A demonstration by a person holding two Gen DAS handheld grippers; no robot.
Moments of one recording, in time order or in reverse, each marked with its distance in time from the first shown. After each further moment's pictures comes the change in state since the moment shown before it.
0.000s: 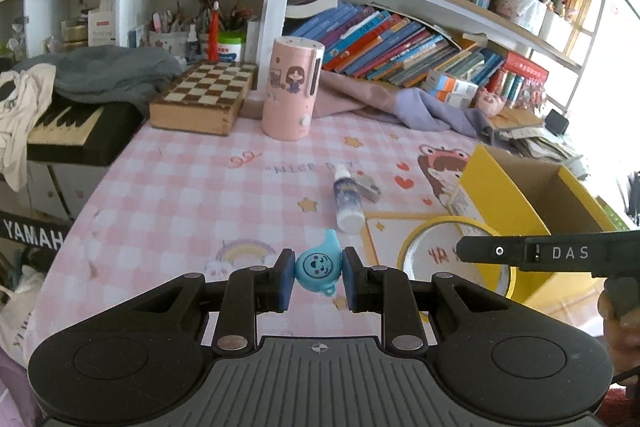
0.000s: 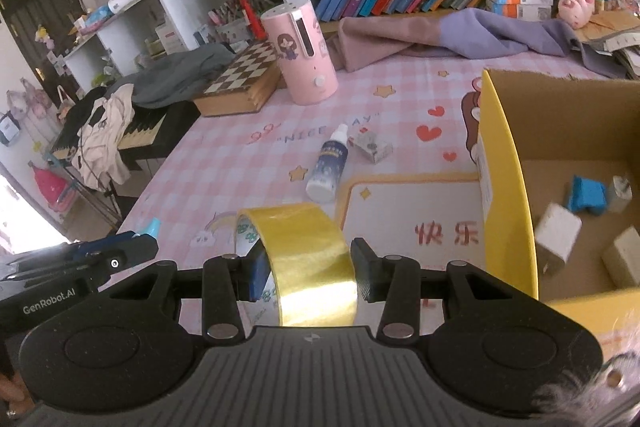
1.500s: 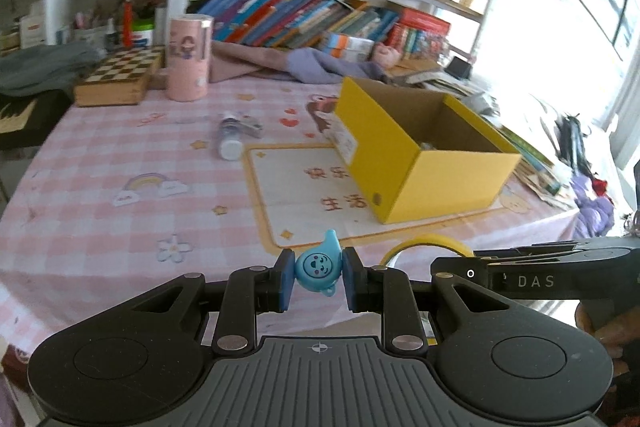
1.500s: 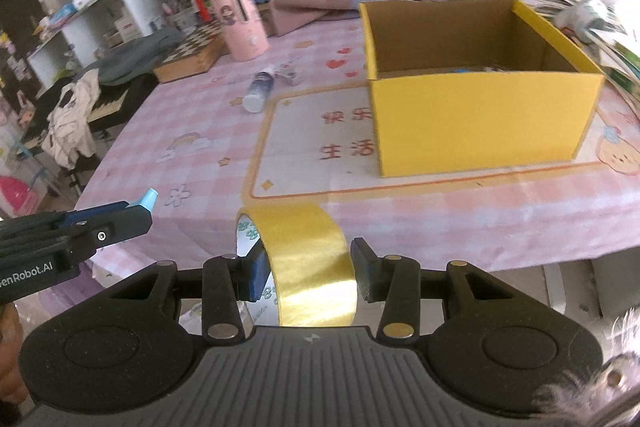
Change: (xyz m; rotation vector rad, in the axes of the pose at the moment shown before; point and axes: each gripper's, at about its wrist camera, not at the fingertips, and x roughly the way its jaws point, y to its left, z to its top) left arm -0.057 -0.076 -0.070 0.136 0.056 -0.205; right arm -0.108 -0.023 -0.123 0.093 -0.001 -0.165
